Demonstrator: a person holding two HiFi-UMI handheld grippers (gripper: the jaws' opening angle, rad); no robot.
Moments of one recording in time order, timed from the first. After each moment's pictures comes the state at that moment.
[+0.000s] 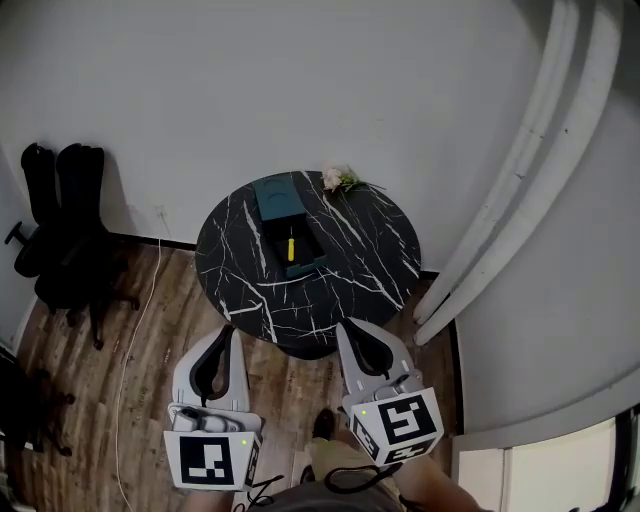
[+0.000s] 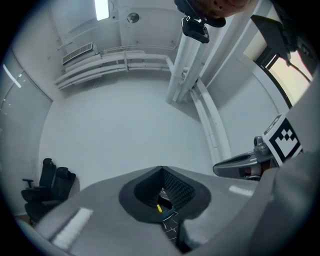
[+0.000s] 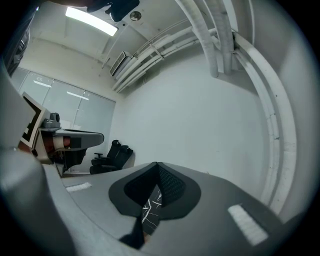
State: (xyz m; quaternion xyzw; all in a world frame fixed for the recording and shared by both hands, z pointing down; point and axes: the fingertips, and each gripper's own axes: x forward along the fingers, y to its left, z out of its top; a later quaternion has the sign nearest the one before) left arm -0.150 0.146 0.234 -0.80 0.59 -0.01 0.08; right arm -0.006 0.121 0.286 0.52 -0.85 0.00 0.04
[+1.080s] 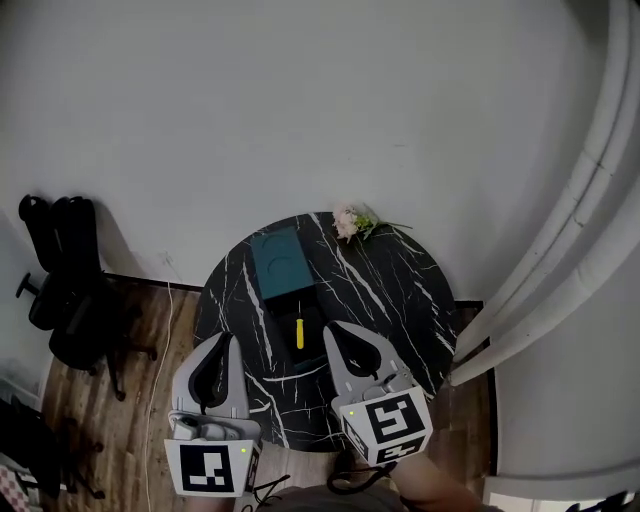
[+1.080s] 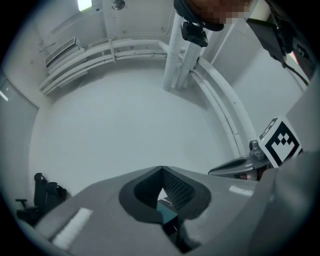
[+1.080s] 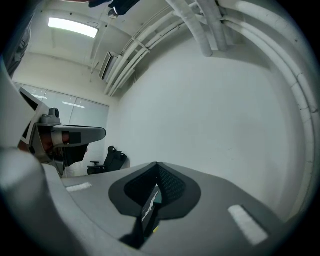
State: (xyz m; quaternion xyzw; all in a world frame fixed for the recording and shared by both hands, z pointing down) left arm -0.118 -0.119 0.217 -0.79 0.60 -0.05 0.11; right arm 0.002 -0.154 0.293 0.50 -0.87 0.03 0.01
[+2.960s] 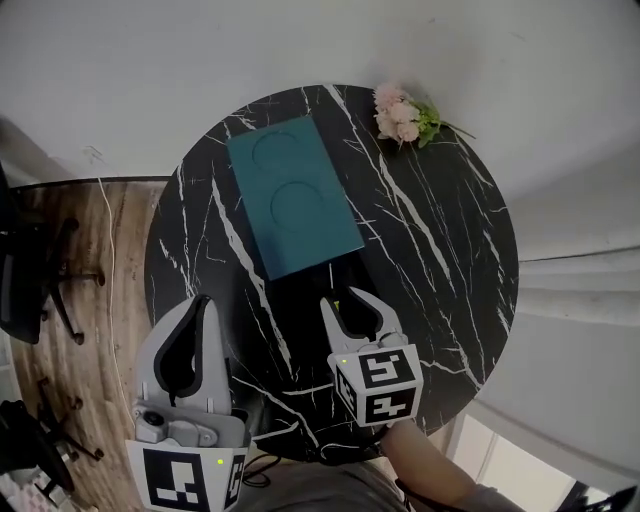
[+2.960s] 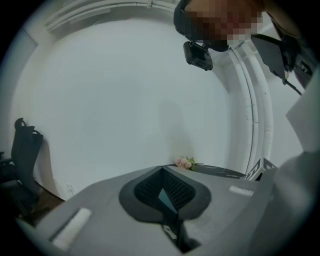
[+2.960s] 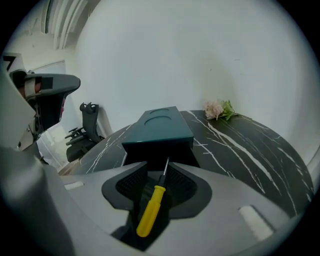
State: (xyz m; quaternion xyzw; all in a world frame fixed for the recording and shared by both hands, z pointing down) left arm -0.232 -0.361 0.406 -0.83 0.53 -0.10 -0.11; right arm -0.084 -0.332 0.576 0.53 -0.75 0.30 0.27
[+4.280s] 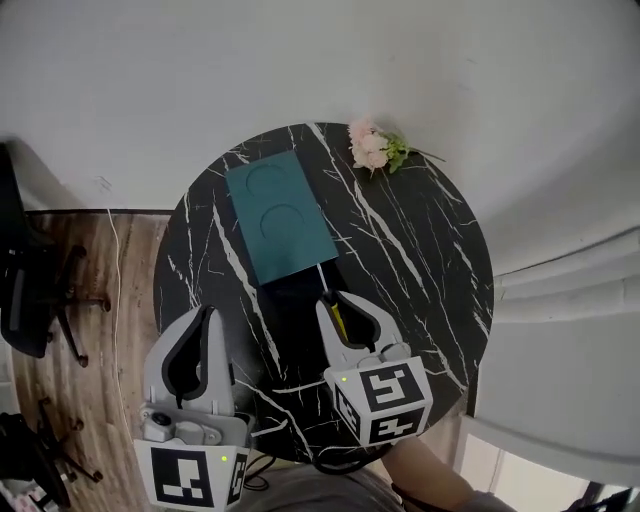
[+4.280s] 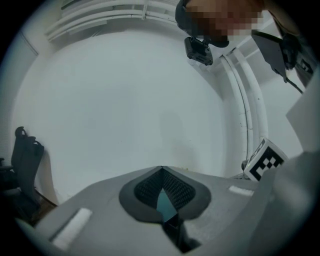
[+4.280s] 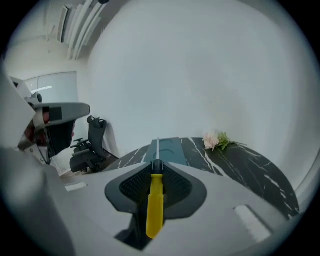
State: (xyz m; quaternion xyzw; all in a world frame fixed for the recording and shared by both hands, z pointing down) left arm -0.210 -0.312 0.343 -0.83 0.54 -0.07 -0.05; right arm -0.076 -0.315 0.463 0.54 -0.79 0.22 0.19
